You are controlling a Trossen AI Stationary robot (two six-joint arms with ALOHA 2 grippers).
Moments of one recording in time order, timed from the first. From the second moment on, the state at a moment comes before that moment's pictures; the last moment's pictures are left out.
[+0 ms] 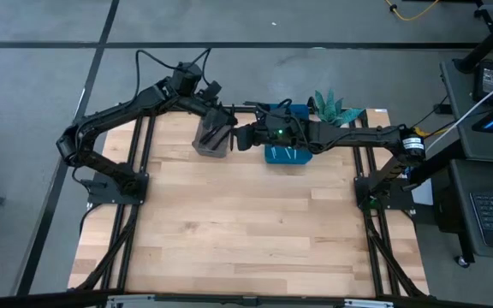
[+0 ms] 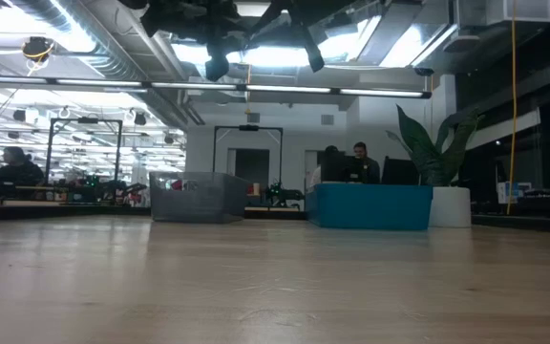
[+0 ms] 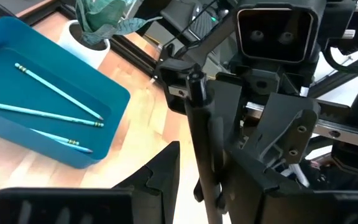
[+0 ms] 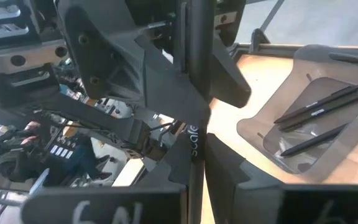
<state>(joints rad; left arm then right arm) 0.65 1.40 1.25 -0.32 0.78 -0.39 -0.12 1.67 1.43 -0.07 0.19 0.89</state>
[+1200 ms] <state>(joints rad) 0.73 1.40 1.25 -0.33 0.88 -0.38 -0.11 1.67 1.43 -0.07 0.18 0.87</state>
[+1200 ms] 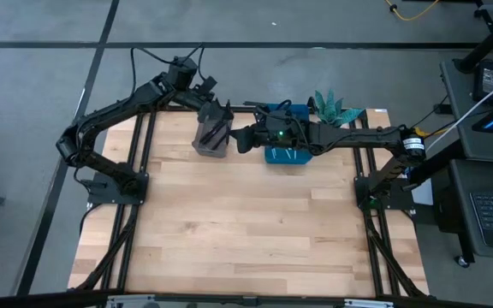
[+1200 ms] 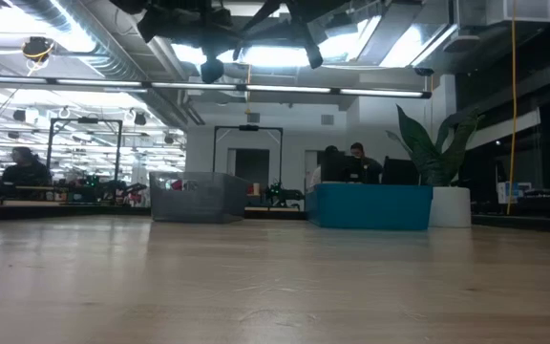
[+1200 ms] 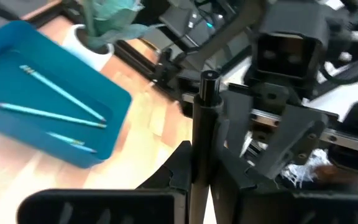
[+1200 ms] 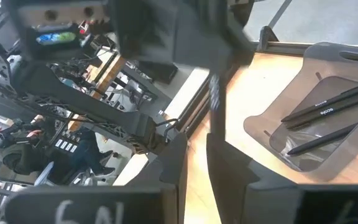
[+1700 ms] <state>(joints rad) 0.97 1.46 1.12 -0.54 0.85 -0.30 -0.11 1.67 1.43 -0.07 0.16 0.87</state>
